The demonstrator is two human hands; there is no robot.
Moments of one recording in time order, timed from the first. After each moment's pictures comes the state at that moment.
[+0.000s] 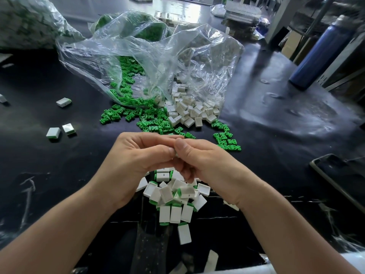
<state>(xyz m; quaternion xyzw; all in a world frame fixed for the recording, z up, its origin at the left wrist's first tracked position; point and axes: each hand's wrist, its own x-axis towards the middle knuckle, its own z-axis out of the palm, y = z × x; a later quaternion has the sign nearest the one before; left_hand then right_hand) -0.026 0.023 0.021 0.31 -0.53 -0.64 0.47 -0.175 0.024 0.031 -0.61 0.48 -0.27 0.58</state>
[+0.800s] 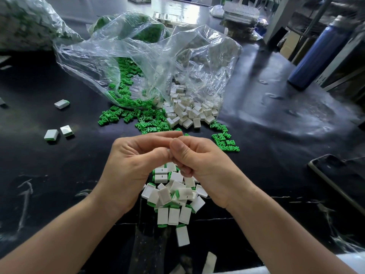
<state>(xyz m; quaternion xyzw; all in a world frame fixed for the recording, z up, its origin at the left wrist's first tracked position) -0.031 0.026 0.013 0.34 -0.51 -0.58 0.53 -0.170 0.025 0.024 -0.59 0.45 -0.36 0.56</state>
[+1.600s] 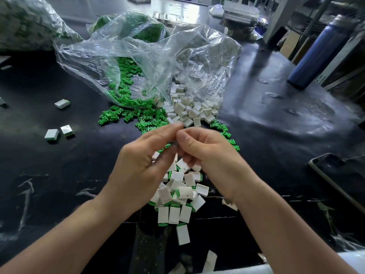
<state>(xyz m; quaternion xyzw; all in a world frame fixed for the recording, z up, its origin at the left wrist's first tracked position) -0.036 0.027 0.008 0.41 -0.70 -0.34 0.47 -0.174 0.020 0.029 -0.57 0.48 -0.39 0.54</state>
